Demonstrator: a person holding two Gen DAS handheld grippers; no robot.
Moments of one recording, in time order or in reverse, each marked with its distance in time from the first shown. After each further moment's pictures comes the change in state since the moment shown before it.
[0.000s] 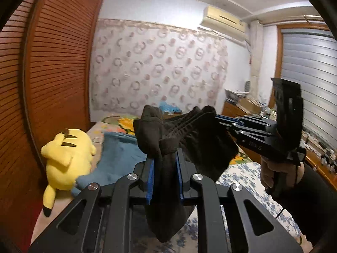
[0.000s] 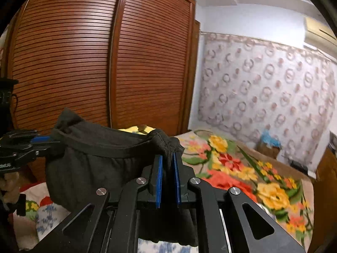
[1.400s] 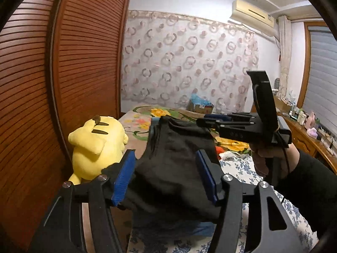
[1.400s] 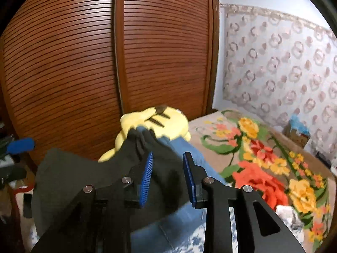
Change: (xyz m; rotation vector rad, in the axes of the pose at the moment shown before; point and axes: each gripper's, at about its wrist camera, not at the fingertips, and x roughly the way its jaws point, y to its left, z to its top) left arm 0.032 0.063 -0.024 -0.036 0.062 0.181; right arm 0.142 -0.062 0.001 0.025 0.166 0.185
